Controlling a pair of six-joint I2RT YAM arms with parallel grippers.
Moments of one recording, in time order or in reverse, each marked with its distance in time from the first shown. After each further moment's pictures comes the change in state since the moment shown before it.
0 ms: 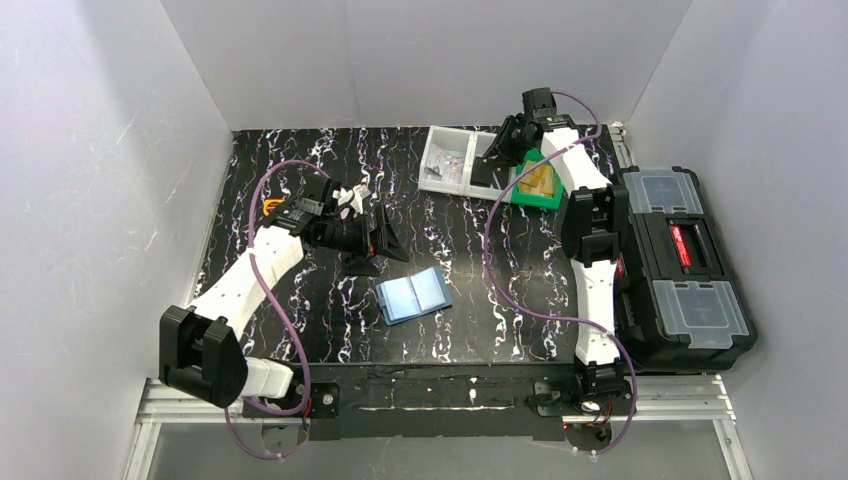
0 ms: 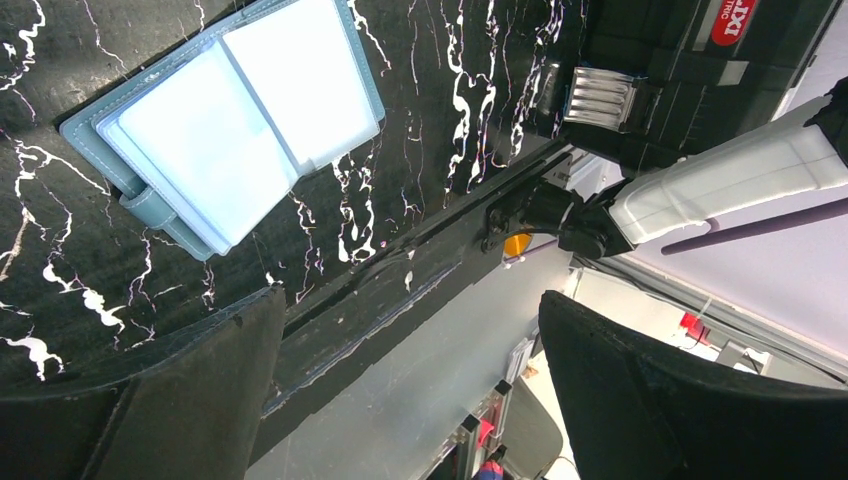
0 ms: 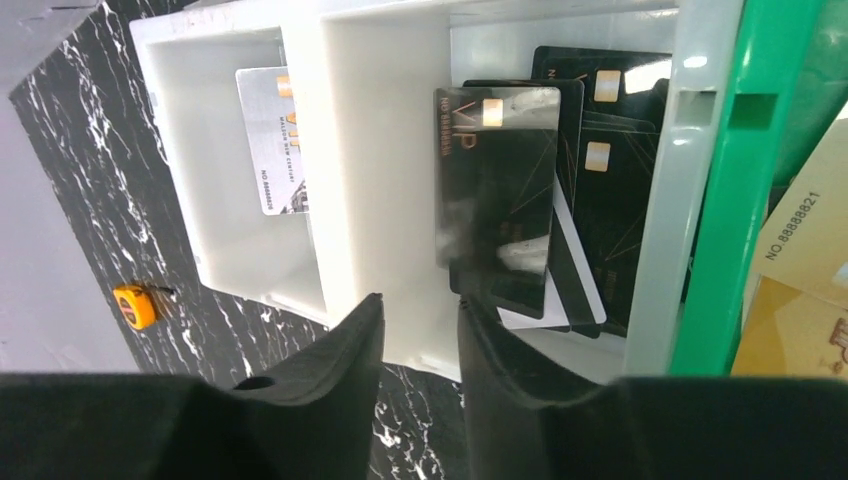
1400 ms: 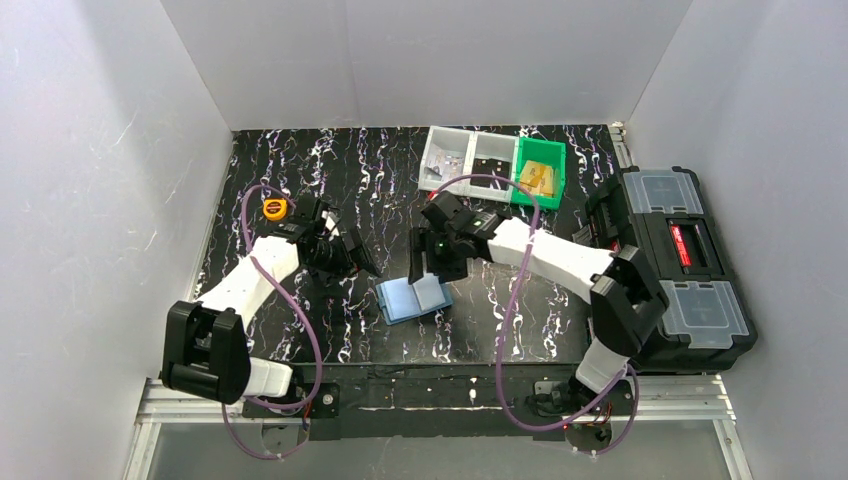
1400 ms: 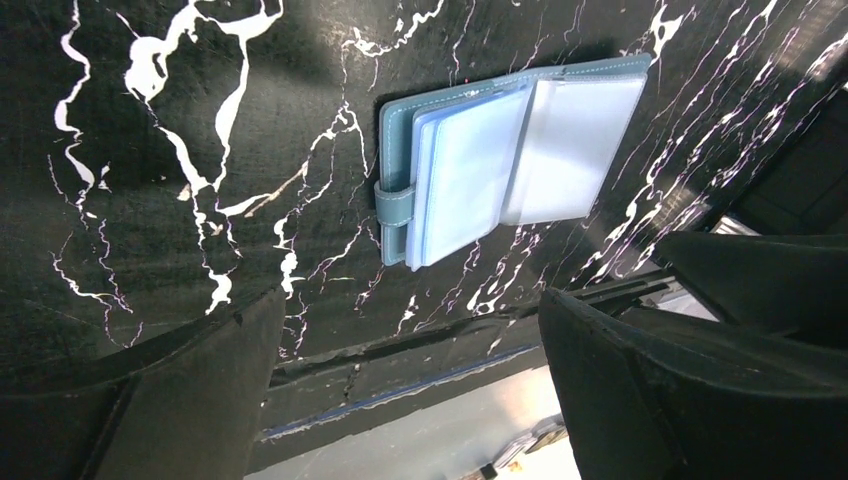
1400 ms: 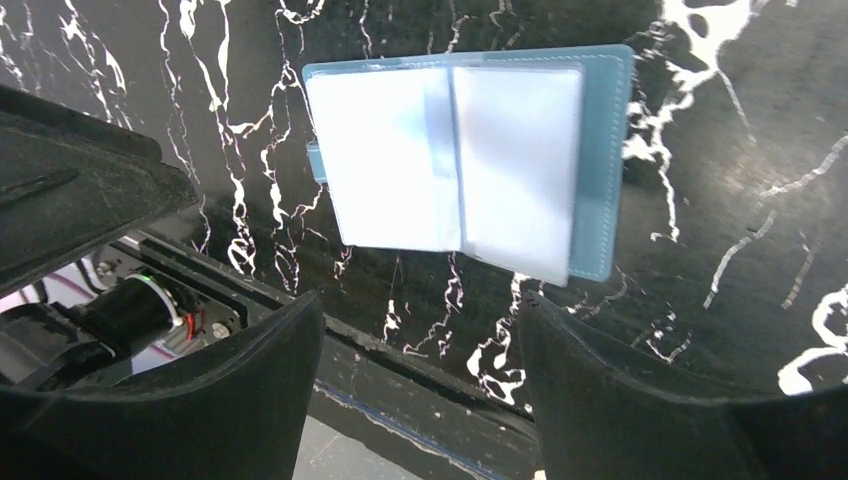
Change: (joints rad) left arm 0.106 0.007 -0.179 -0.024 -0.282 -0.077; right arm 0.673 -0.745 -0.941 0.033 0.192 0.095
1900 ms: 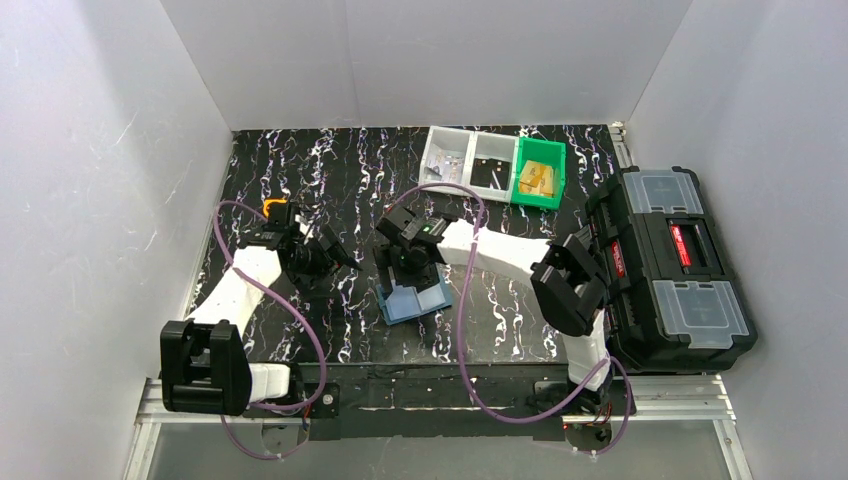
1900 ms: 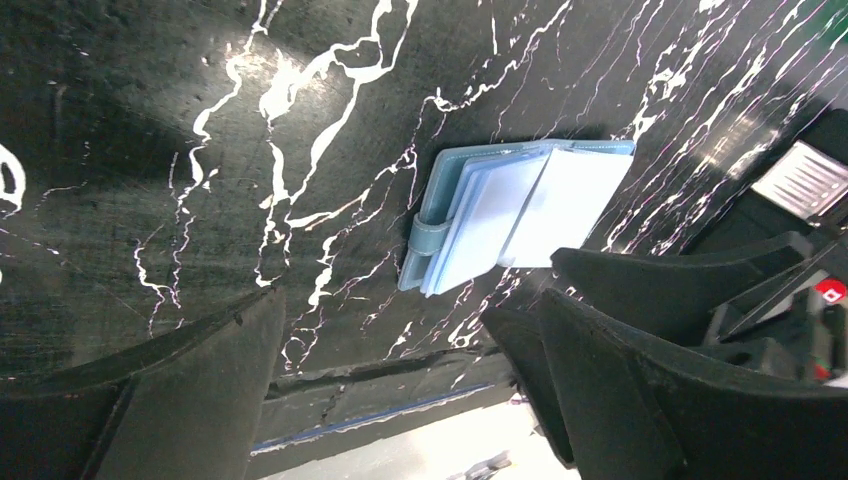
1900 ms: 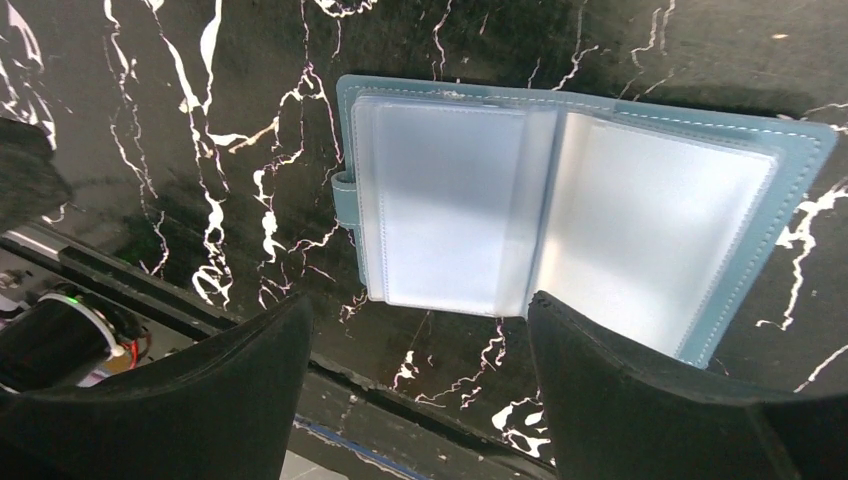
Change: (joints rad) left arm 0.161 -0.070 -0.070 0.023 0.006 -0.055; right arm 0.140 0.302 0.262 -0.083 0.059 -0.047
